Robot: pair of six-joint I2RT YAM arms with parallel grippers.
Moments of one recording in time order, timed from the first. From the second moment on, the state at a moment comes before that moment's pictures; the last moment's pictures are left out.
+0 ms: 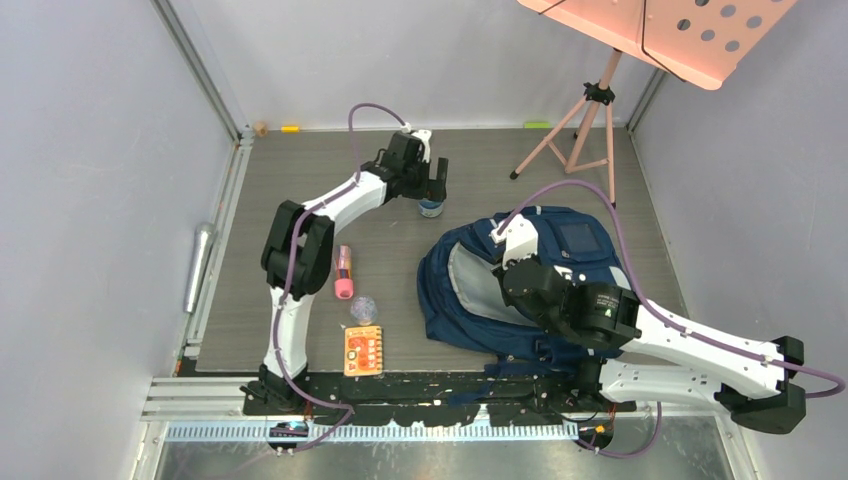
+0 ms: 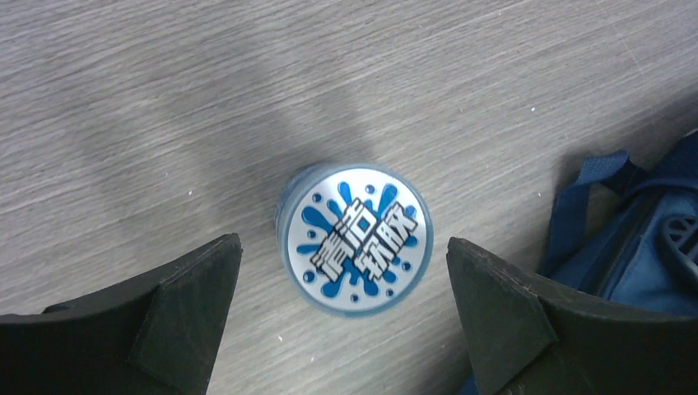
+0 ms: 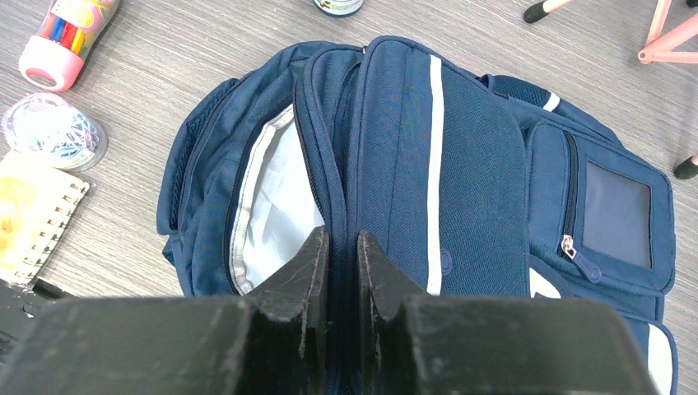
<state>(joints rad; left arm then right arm) -0.51 2.10 1.67 -0.29 0.07 -0.26 1.18 0.88 0.95 -0.70 0.71 0.33</state>
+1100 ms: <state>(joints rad) -0.54 1.70 1.34 -0.18 0.17 -0.29 1.18 0.87 0.94 -0.67 0.79 0.38</state>
